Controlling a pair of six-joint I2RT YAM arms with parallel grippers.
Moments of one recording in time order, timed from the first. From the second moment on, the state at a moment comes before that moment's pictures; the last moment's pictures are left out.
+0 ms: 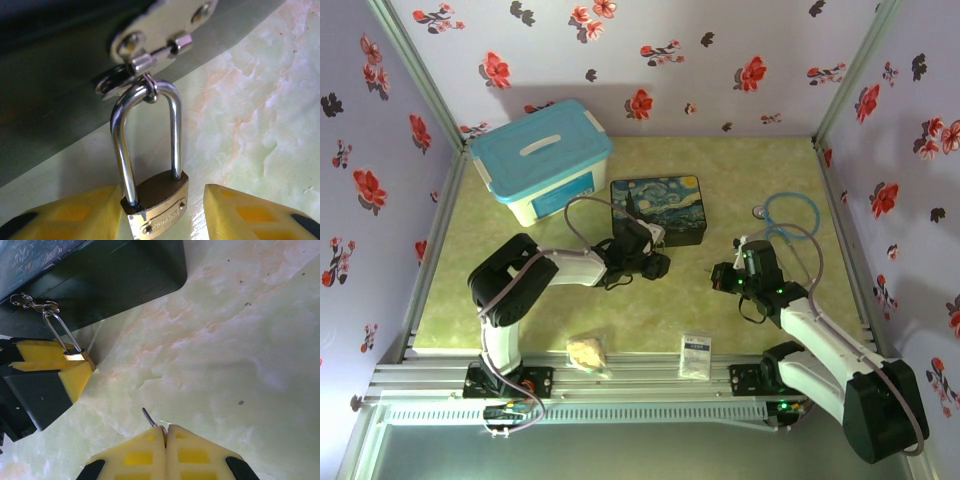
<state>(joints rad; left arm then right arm) -0.88 1.90 0.96 0.17 0.07 -0.41 0.35 0.93 0.39 -0.25 -0.23 0.59</state>
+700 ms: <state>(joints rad) -0.87 1.93 0.95 0.34 0.11 -0.55 0.37 1.06 0.38 -0.14 -0.27 0.62</state>
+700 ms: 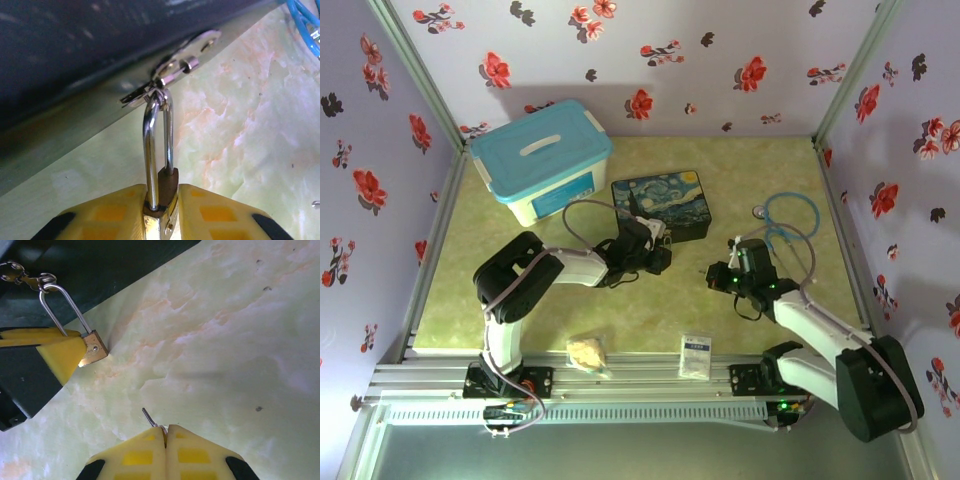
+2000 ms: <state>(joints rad) -0.89 2.00 0.94 0.48 0.04 -0.74 0.47 1.17 0.36 0.05 -0.21 0.79</state>
